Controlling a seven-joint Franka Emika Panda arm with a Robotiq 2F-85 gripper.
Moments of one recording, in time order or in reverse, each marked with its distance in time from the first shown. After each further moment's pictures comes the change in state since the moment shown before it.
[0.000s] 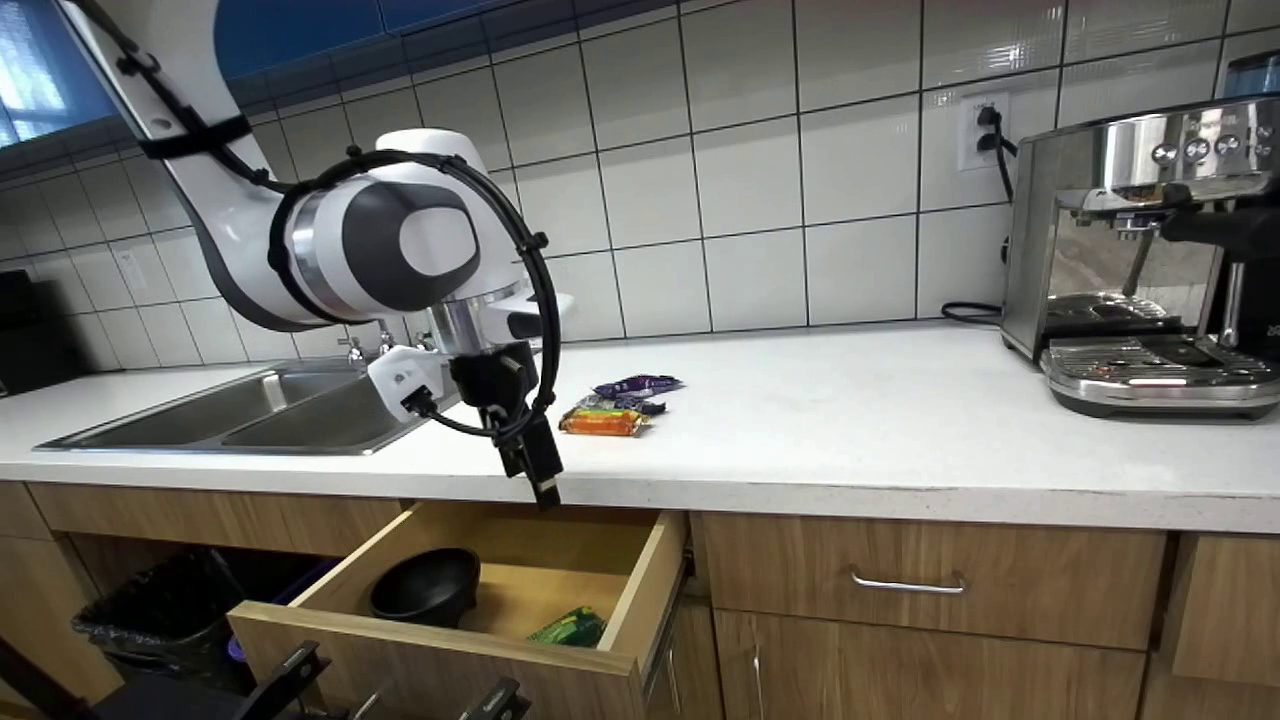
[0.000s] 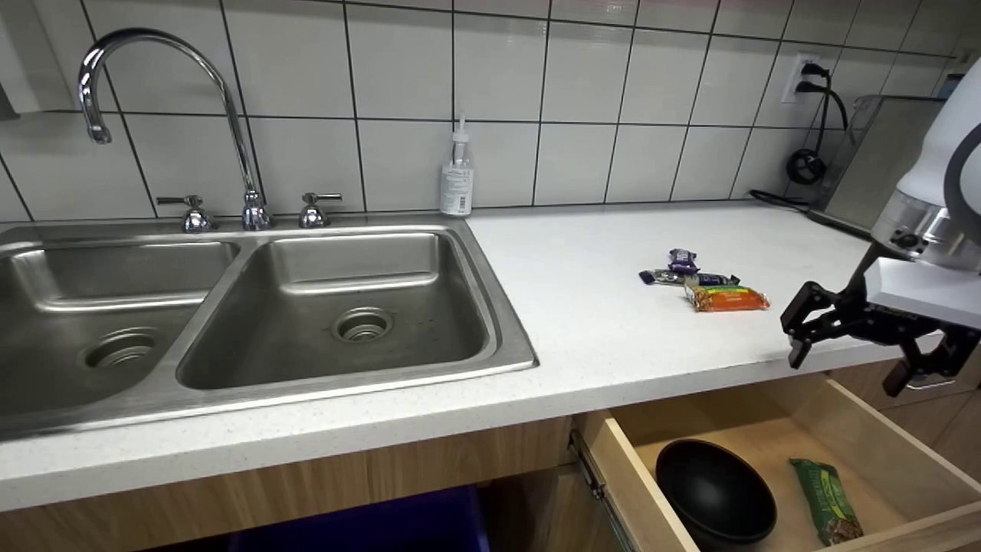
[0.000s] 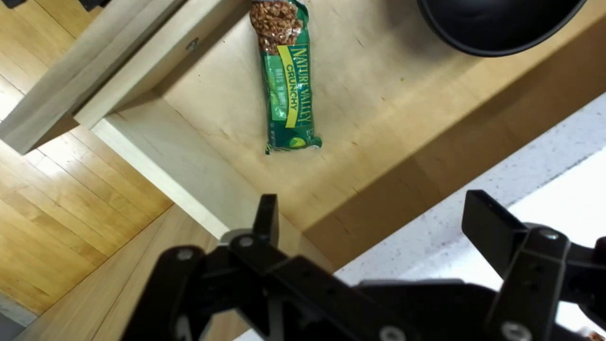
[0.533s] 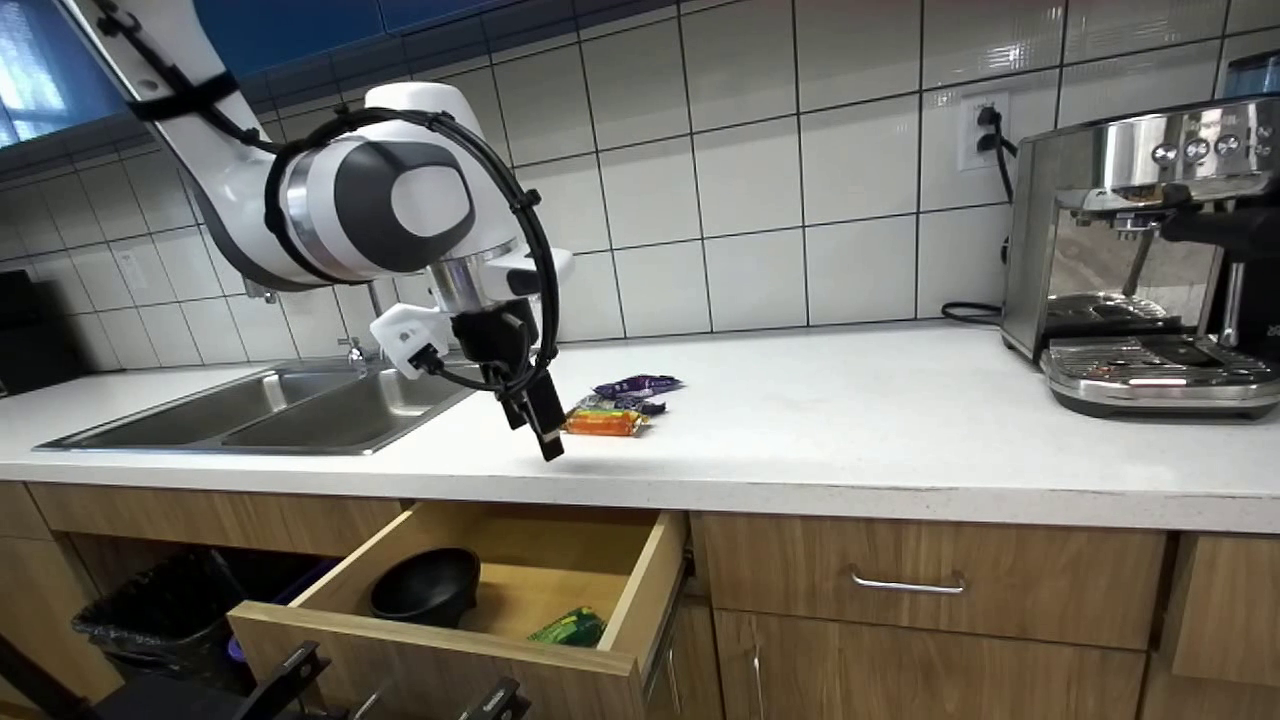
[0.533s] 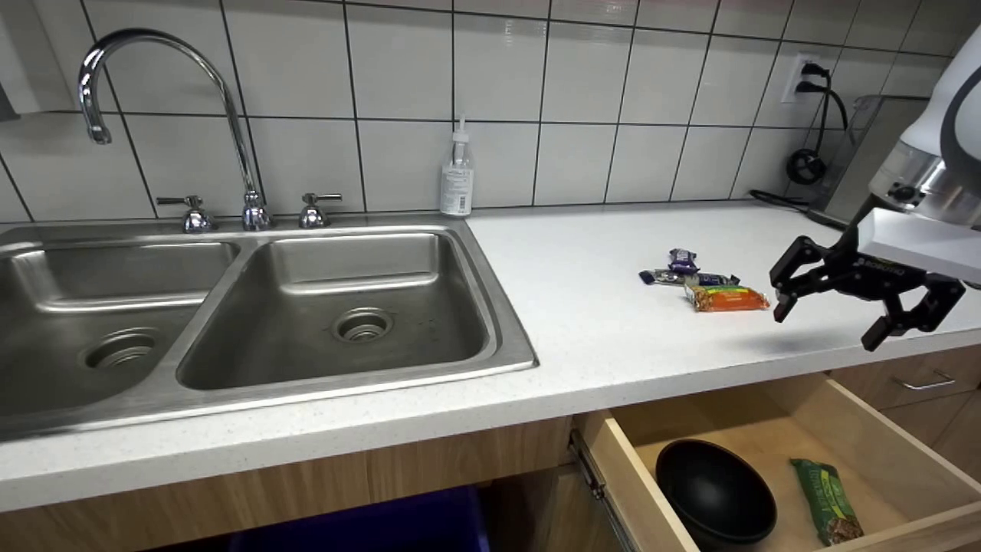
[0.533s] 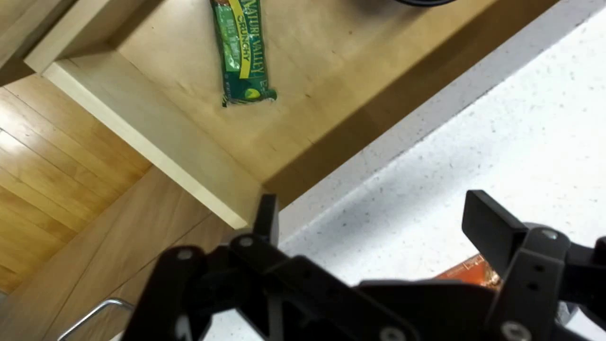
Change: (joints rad) arm -0.006 -0.068 0.025 0.031 0.059 -0.005 -0.041
